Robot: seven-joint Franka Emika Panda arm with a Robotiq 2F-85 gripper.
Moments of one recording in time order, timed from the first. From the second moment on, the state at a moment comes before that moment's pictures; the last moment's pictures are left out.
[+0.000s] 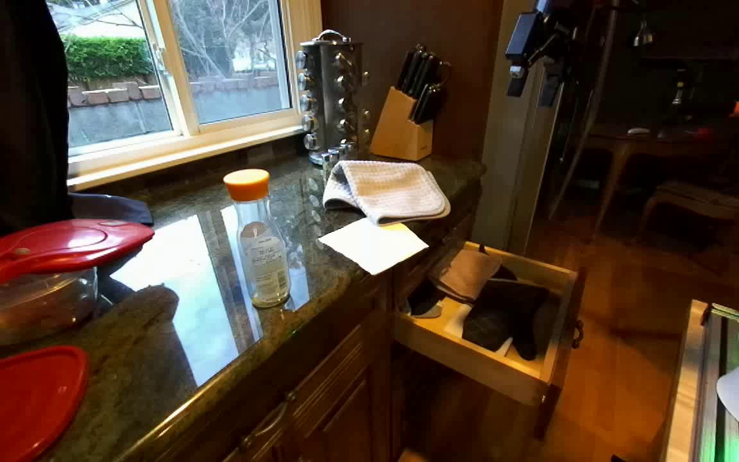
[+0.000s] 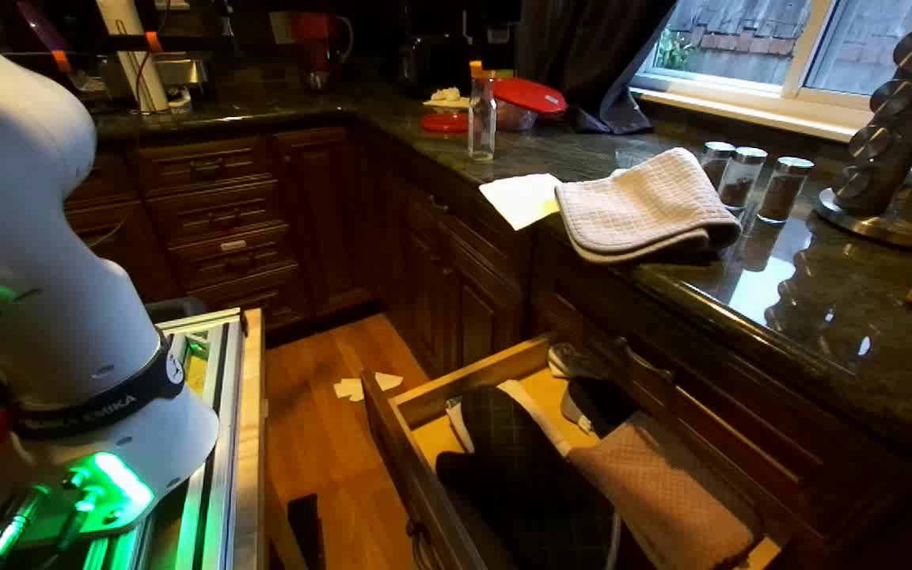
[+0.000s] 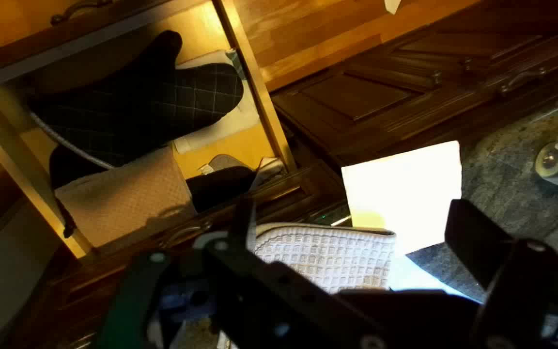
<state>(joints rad) 0.00 -0.55 -0.05 -2.33 0.20 1.86 0.11</state>
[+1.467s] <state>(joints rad) 0.05 -0.42 0.09 -2.26 0.16 1.91 0.09</state>
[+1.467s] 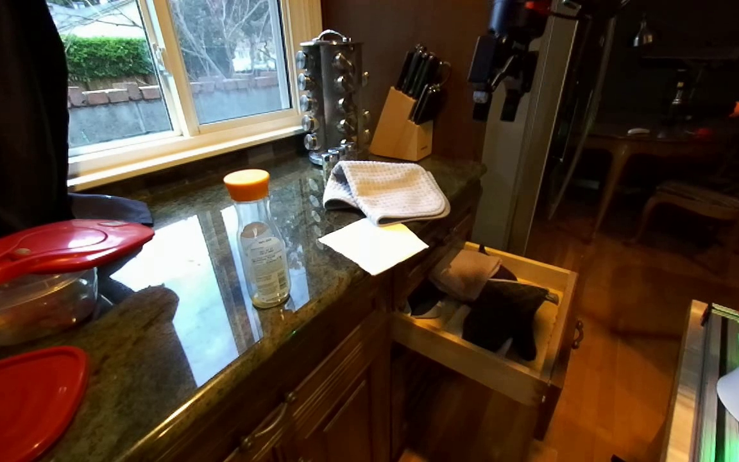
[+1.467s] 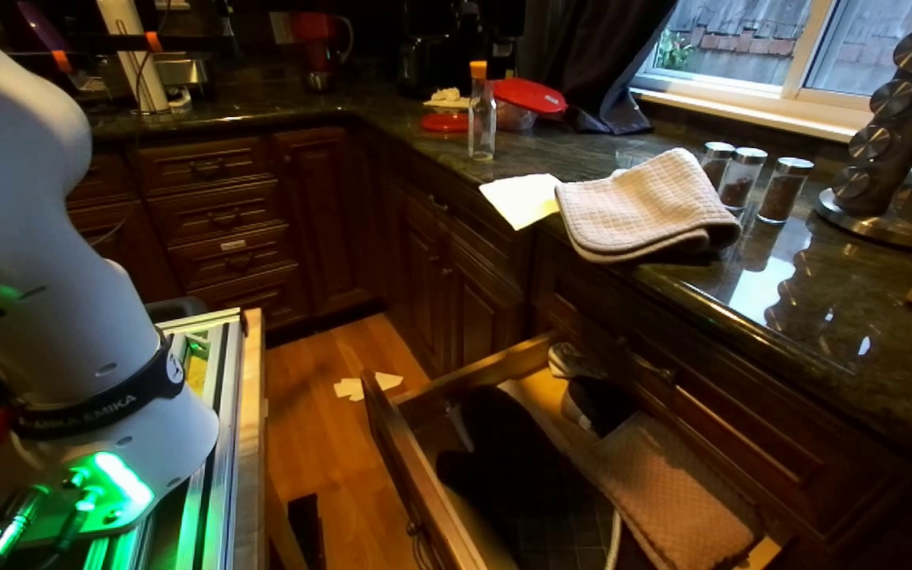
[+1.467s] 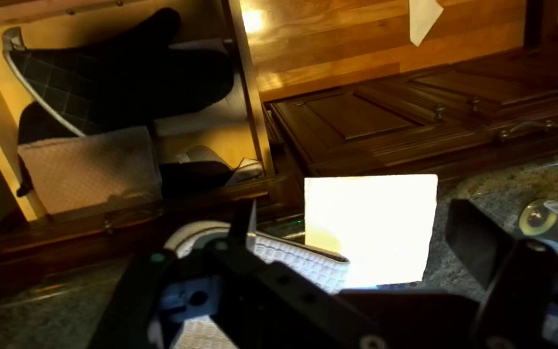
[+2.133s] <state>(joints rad) 0.13 -0.07 0.15 -2.10 -0.01 2.11 -0.22</state>
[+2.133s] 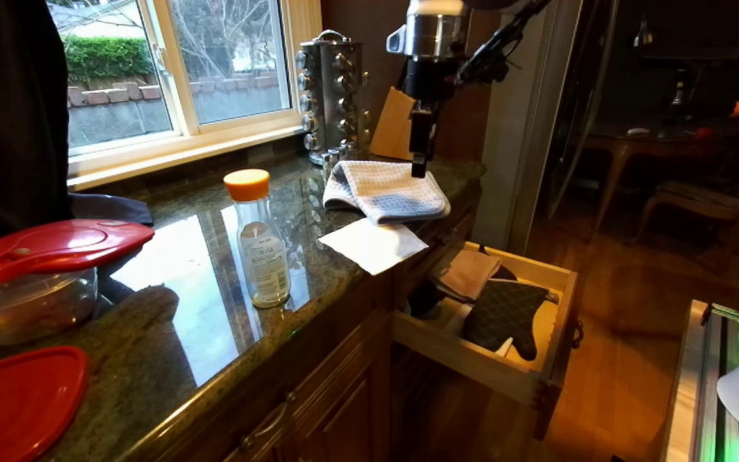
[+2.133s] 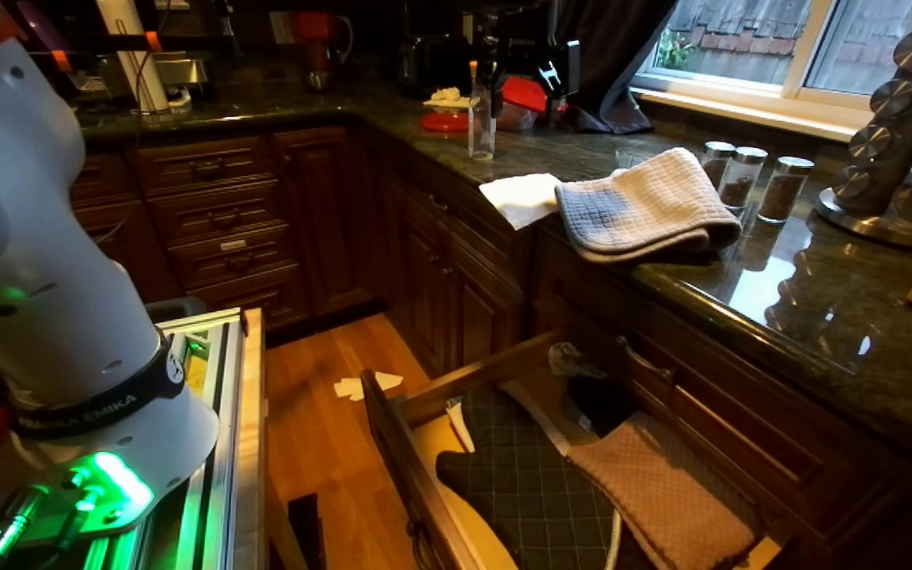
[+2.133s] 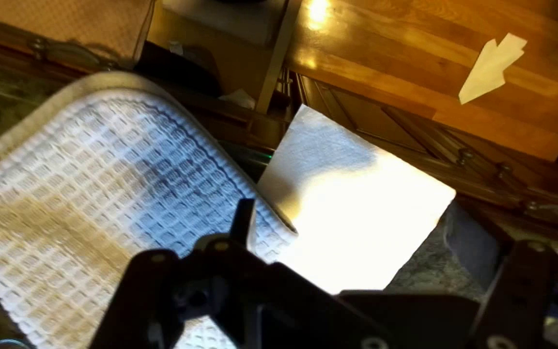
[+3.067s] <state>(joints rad) 0.17 0.04 0.17 -2.08 -0.01 2.24 -0.45</state>
